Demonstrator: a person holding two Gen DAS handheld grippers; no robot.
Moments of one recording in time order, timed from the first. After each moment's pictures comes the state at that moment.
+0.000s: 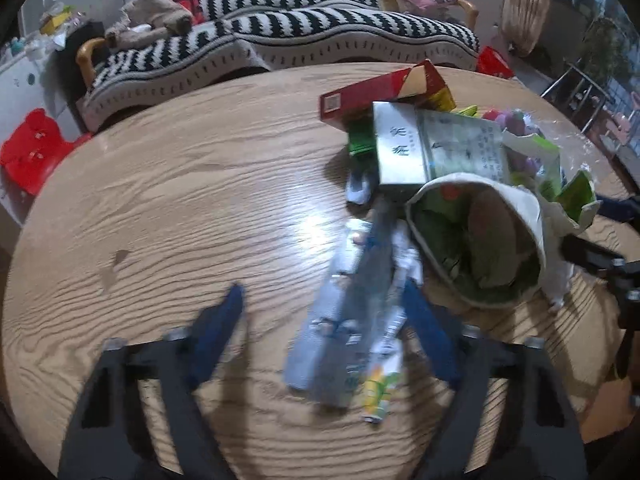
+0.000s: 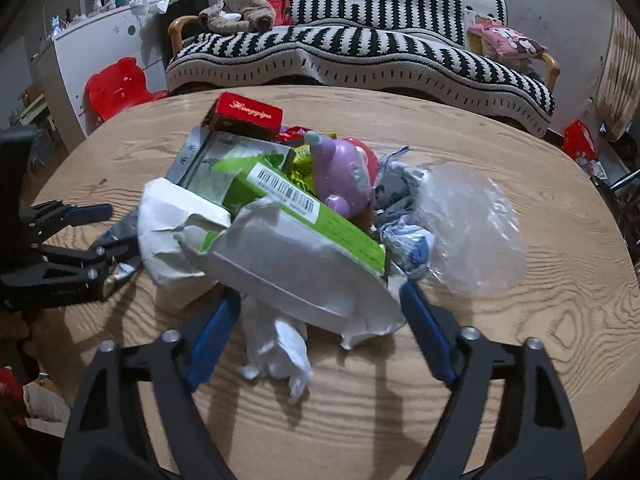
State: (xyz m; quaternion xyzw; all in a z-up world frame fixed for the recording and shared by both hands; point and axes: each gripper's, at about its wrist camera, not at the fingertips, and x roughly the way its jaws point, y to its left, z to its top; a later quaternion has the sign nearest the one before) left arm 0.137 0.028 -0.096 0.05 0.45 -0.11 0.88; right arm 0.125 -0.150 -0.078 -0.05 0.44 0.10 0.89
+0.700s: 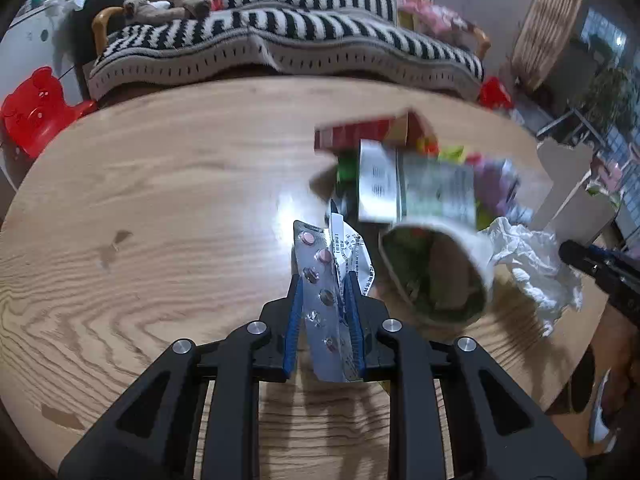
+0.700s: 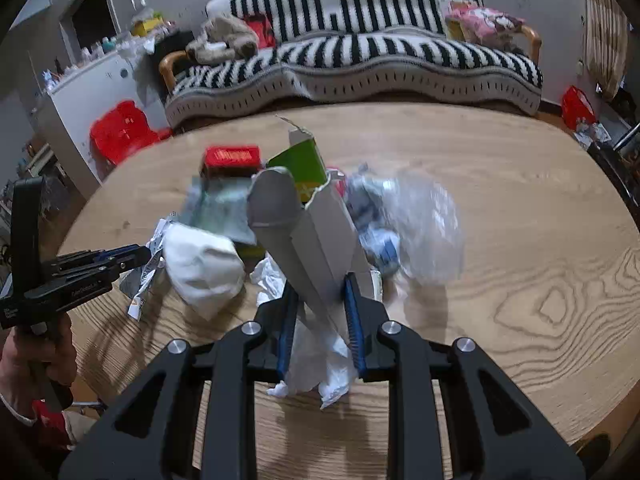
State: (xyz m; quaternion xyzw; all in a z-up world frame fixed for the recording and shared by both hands) left arm 0.125 0.030 -0.076 -0.02 0.46 -0.10 0.88; right arm 0.103 -0.195 -0.049 0.04 0.44 0.11 0.89
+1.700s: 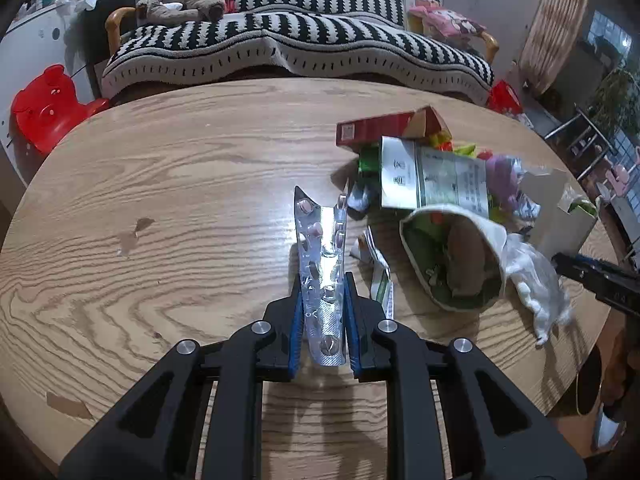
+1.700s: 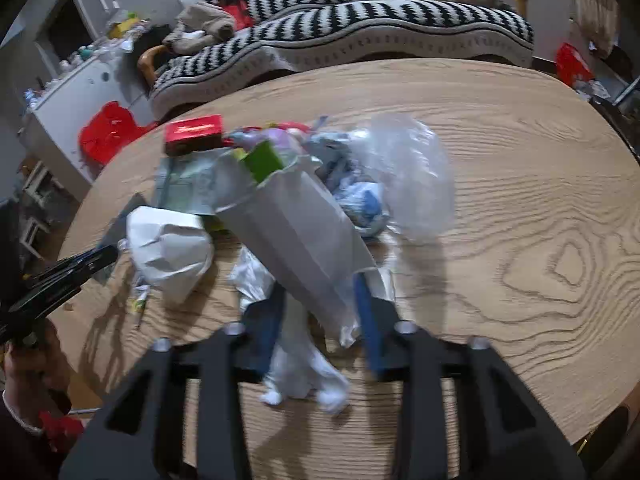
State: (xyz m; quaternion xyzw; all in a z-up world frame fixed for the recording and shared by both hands) left arm 0.115 0.046 -0.071 -0.02 0.46 -0.09 0.89; right arm 0.112 -0.217 -0.071 0.09 0.48 0.09 0.87
